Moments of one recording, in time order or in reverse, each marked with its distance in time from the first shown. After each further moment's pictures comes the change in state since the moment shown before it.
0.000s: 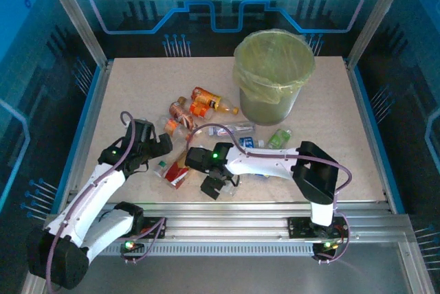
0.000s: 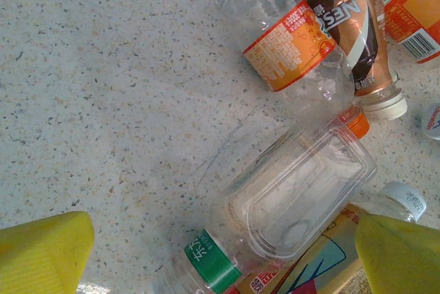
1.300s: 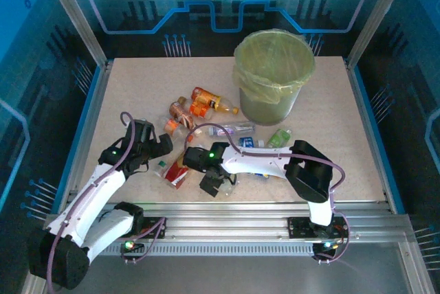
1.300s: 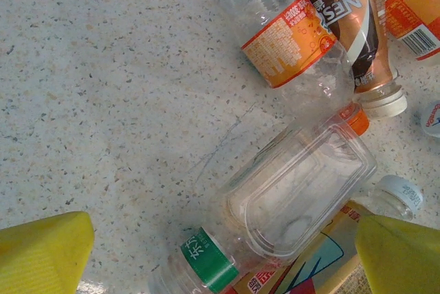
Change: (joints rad) left arm 0.008 0.000 -0.010 0.014 0.019 0.000; right arm -0.006 0.051 0.026 0.012 0.060 -0.007
